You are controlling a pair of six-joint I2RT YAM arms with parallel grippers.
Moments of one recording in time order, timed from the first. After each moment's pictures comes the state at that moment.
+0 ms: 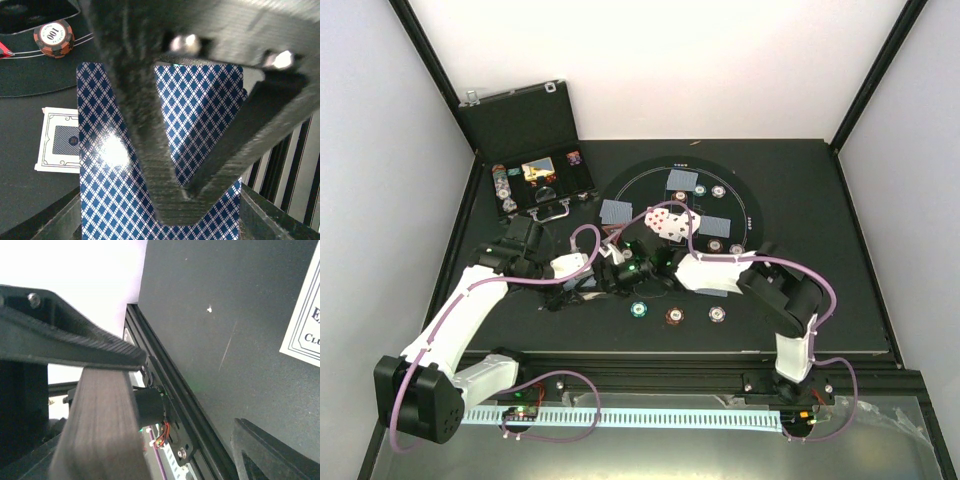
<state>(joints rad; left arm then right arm) -0.22 1.07 0.84 -1.01 0.54 0.85 0.93 1.89 1.09 0.22 -0.78 1.00</state>
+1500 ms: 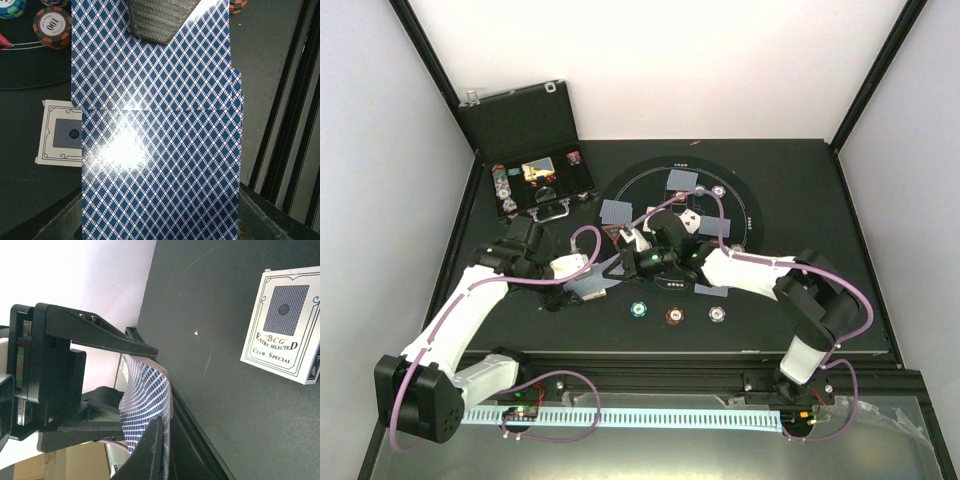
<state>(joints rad) -0.22 1.07 0.83 -1.01 0.51 0.85 0.83 1.71 1.00 0.15 -0.74 0.92</state>
